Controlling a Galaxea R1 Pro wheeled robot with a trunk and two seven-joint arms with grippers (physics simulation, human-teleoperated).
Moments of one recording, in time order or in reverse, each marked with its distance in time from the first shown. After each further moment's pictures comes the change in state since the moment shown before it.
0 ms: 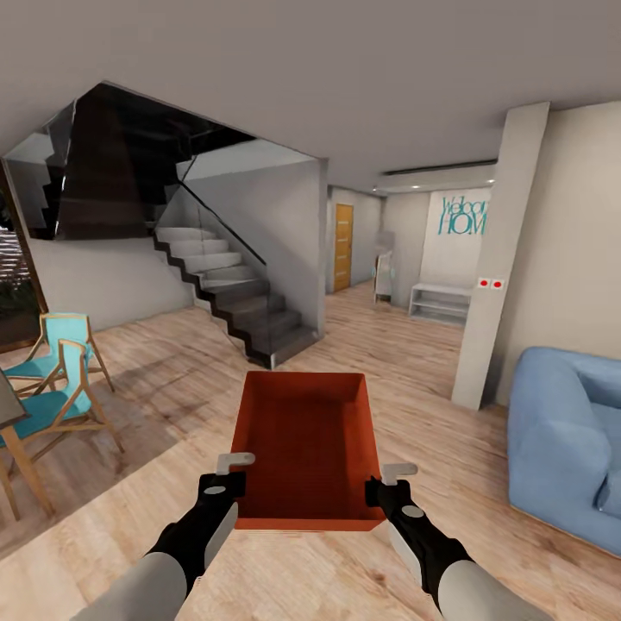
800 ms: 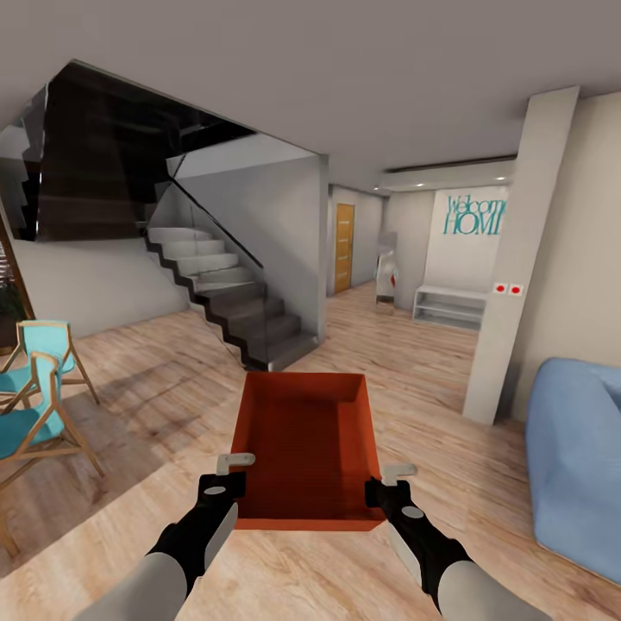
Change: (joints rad) left arm 0.001 -0.001 0.007 0.002 -0.007 -0.002 -0.001; right arm 0.000 0.001 0.001 0.005 0.001 -0.004 -0.003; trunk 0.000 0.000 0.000
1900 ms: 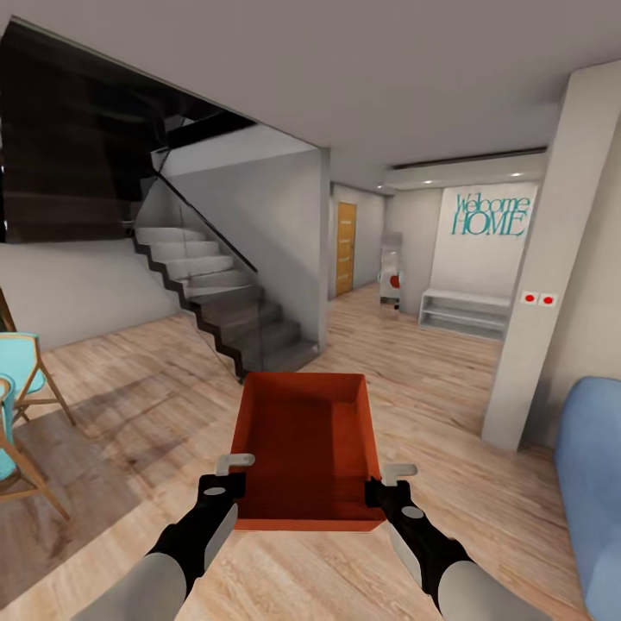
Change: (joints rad) left arm 0.000 0.003 -0.008 0.005 0.006 -0.006 -0.002; right arm 0.000 -0.001 0.003 -0.001 -0.002 0.001 0.002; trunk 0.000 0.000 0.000
